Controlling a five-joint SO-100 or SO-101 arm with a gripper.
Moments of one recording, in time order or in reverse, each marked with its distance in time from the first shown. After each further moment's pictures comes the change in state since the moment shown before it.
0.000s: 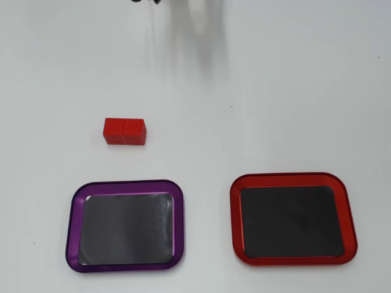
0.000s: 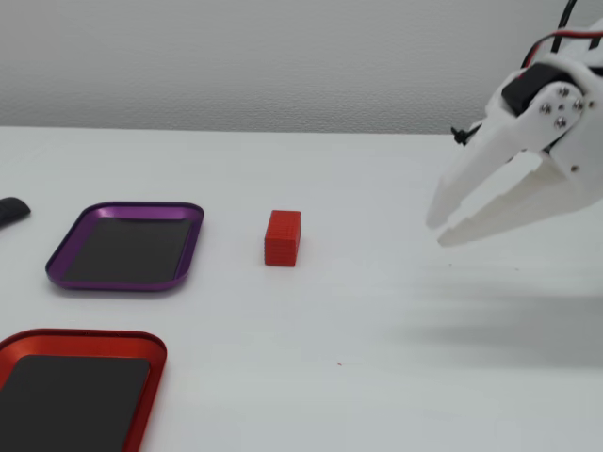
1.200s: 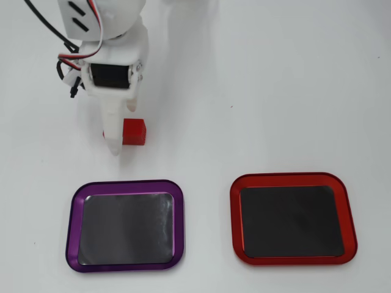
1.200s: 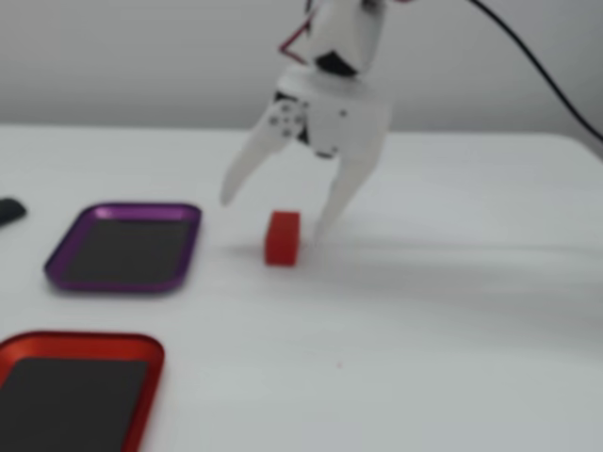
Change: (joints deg) arm 20.9 -102.1 -67.3 -2.4 -13.9
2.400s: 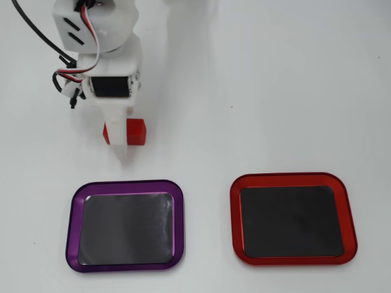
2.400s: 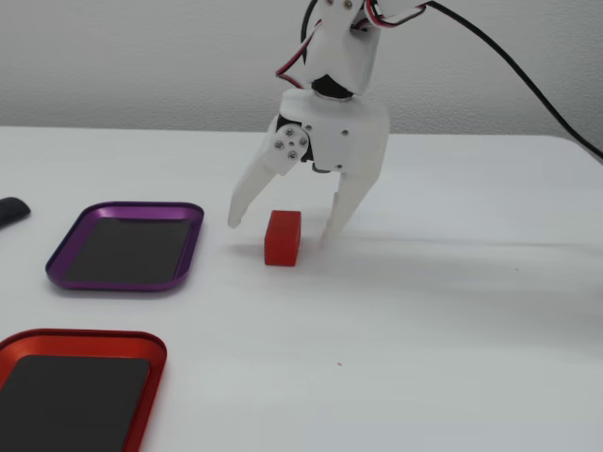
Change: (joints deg) arm 0.4 -3.4 -0.5 -0.6 -6.7
